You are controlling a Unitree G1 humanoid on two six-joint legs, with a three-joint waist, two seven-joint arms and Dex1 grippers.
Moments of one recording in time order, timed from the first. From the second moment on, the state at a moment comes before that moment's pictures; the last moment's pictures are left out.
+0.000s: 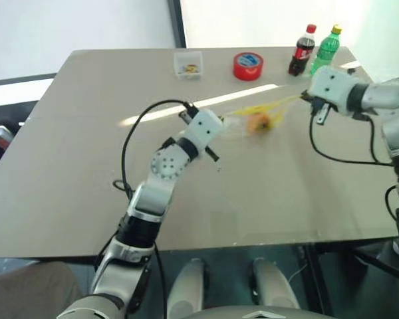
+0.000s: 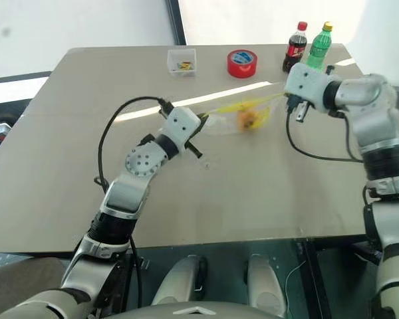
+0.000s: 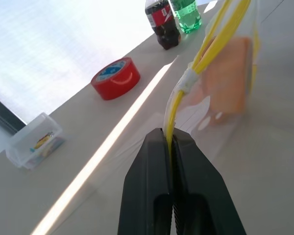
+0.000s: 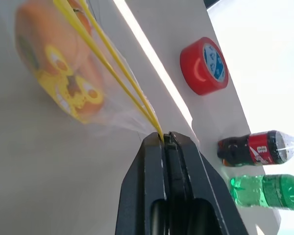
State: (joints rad) left arm -0.57 0.29 -0.19 -0.11 0.15 0.30 -0.44; right arm -0.98 -0.80 0.18 0.36 -0.16 0.13 0.99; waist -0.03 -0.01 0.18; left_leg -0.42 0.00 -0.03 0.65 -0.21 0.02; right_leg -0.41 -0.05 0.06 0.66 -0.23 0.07
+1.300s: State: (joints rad) left arm -0.67 0.39 -0.29 -0.27 0.21 0.51 -0.63; right arm -0.95 -0.63 0.27 0.03 -0.04 0.24 1.12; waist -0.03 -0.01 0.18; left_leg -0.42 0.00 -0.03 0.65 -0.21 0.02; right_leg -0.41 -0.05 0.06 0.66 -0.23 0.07
